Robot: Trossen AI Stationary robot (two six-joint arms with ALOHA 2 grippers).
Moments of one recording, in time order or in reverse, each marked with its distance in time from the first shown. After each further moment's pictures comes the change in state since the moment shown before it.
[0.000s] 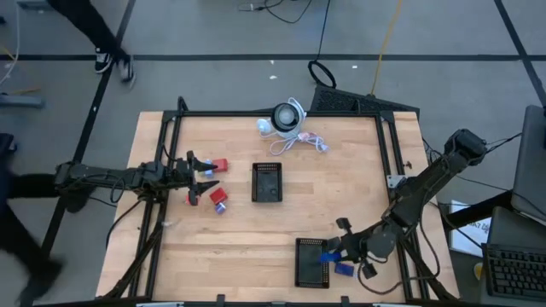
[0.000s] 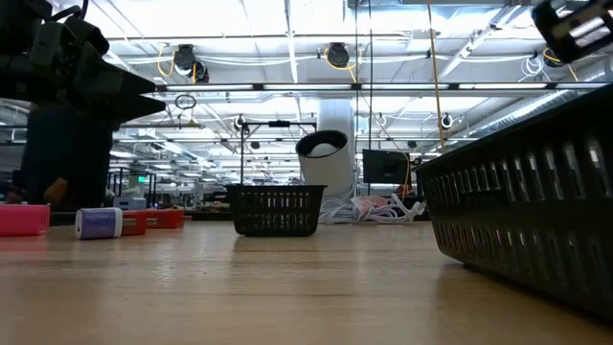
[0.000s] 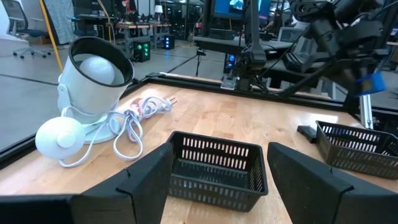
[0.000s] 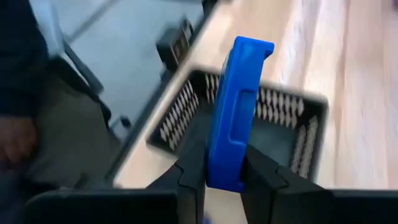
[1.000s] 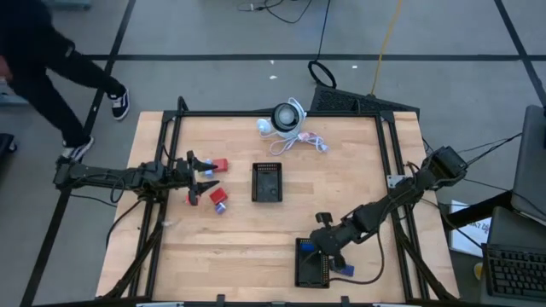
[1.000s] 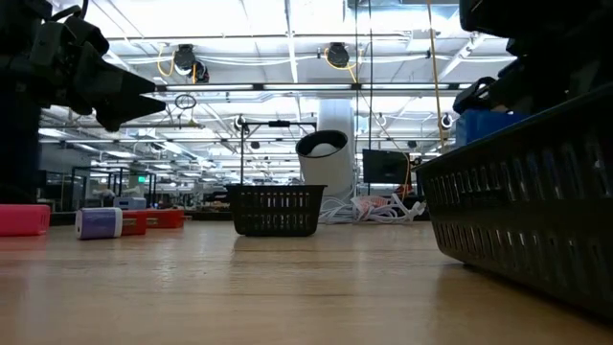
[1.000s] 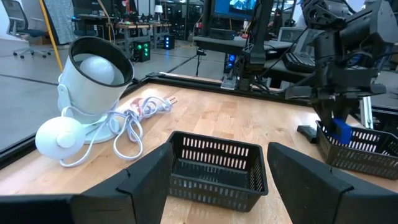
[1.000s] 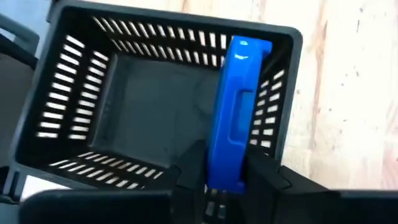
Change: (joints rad) left arm 0.000 0.000 0.000 0.000 0.000 0.000; right arm -0.227 0.348 0.242 -0.297 -0.195 0.062
